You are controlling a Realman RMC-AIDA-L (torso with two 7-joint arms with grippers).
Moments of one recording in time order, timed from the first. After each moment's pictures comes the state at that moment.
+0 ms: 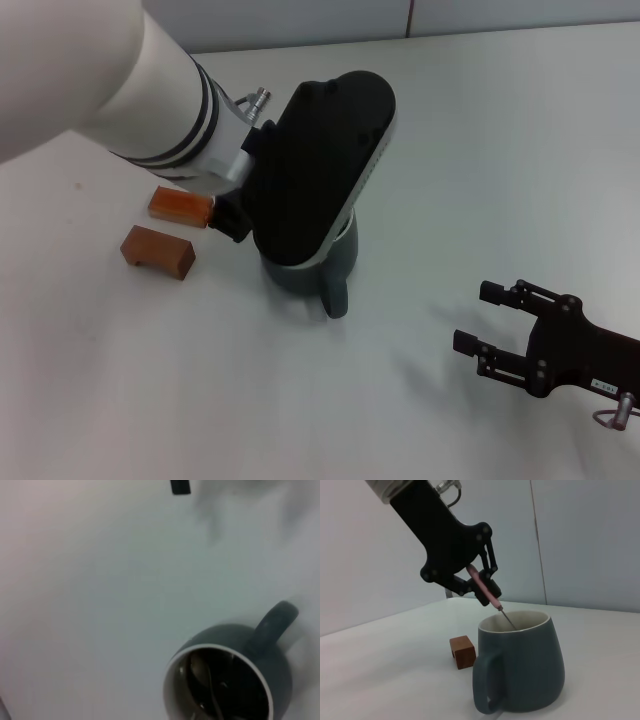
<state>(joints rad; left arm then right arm) -0.68 -2.08 1.86 1.65 2.75 1.51 -1.73 0.32 2.08 -0.35 -0.26 -2.11 -1.55 0.73</state>
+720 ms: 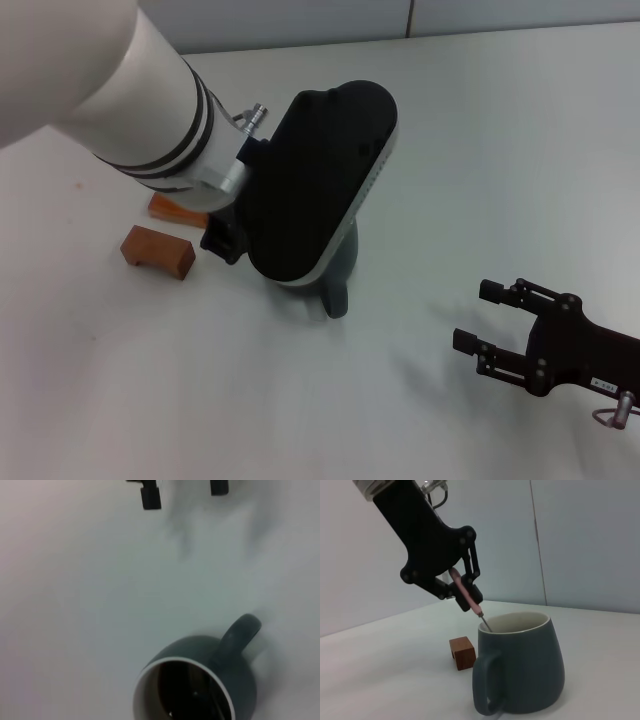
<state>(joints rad) -0.70 -2.08 1.85 1.67 2.75 1.61 -1.76 0.32 2.08 -0.35 -0.26 -2.11 -1.55 0.73</state>
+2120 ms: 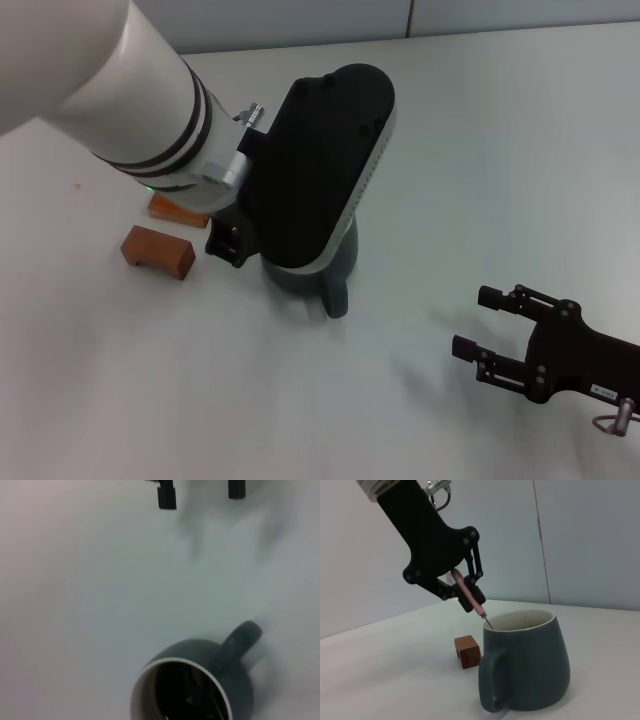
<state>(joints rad) -0.70 -2.08 1.83 1.66 2.72 1.61 -1.82 0.31 2.08 -0.36 -0.26 -2.11 -1.56 0.73</state>
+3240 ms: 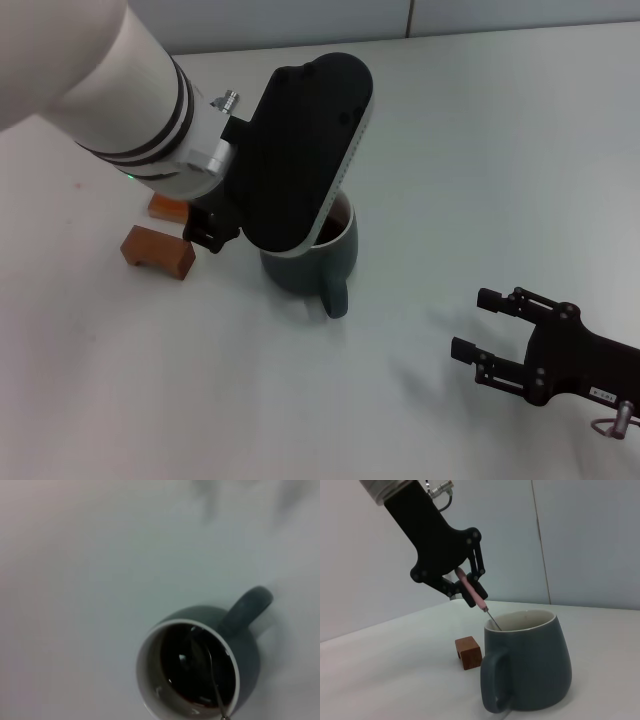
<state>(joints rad) -0.70 -2.08 1.82 1.65 2.78 1.62 -1.83 0.31 2.08 -0.36 -0.25 -2.11 -1.56 0.73</state>
